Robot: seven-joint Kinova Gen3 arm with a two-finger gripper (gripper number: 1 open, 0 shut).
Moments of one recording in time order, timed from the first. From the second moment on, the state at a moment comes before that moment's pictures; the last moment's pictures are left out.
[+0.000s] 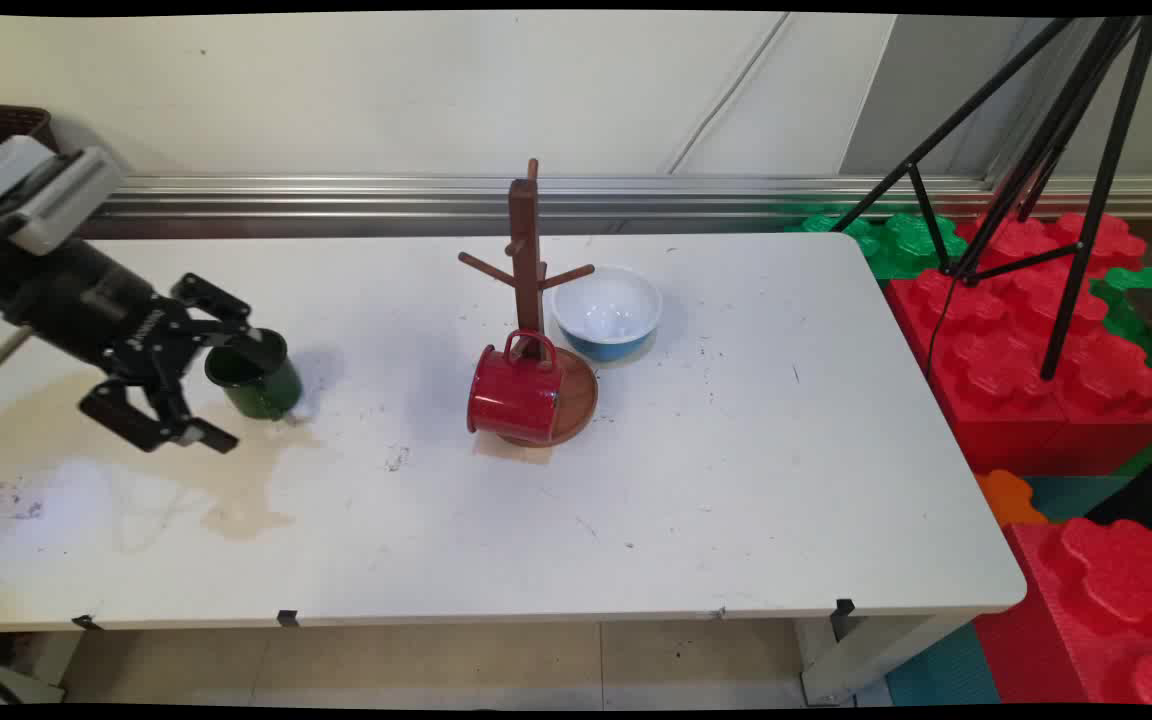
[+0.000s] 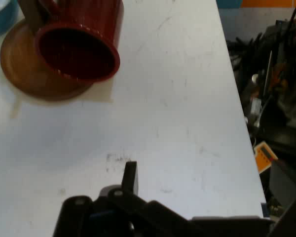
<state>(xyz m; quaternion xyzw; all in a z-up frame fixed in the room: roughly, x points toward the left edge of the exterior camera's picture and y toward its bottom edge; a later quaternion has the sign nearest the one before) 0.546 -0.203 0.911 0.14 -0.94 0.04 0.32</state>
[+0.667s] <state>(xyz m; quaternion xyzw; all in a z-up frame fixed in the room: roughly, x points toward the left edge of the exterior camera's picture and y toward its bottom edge) 0.519 -0.232 0.874 0.16 -0.91 0.04 0.38</state>
